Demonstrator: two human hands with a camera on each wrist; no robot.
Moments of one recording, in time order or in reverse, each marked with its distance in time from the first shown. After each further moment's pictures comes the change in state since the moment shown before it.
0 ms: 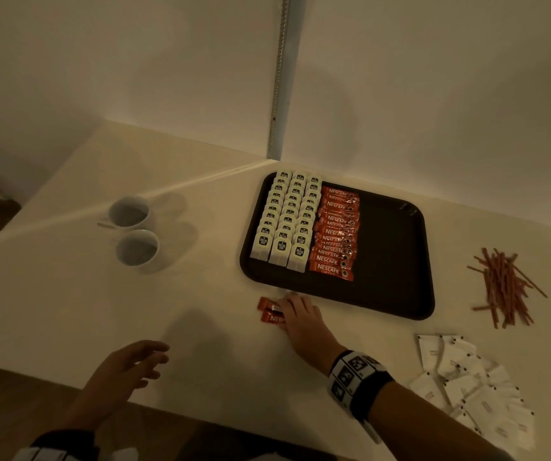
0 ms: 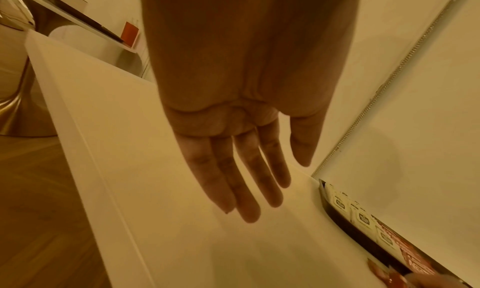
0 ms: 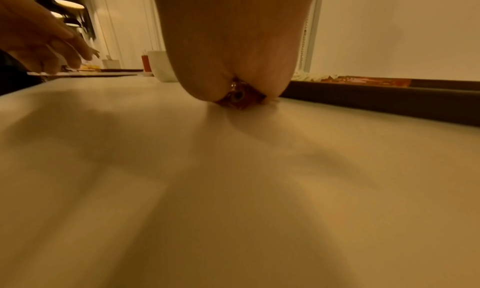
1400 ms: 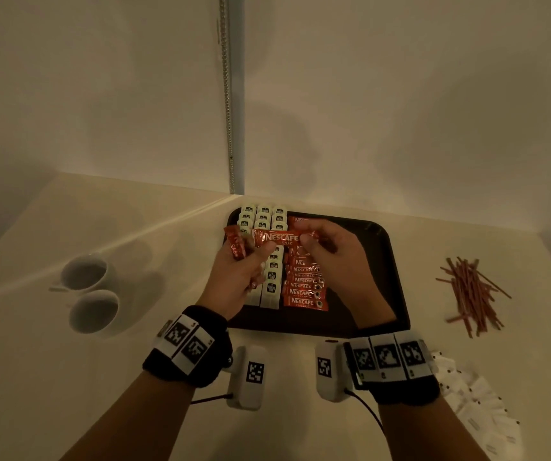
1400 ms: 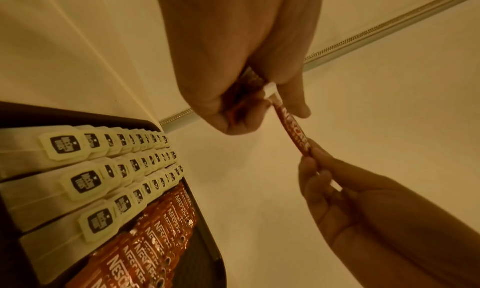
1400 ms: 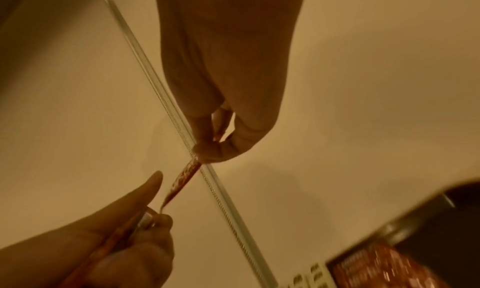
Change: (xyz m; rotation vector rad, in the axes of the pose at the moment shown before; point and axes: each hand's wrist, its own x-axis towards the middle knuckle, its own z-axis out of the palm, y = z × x) left_hand 0.062 0.245 0.140 -0.657 -0.307 0.428; right_hand 0.023 0.011 -0.203 1.034 0.644 0.155
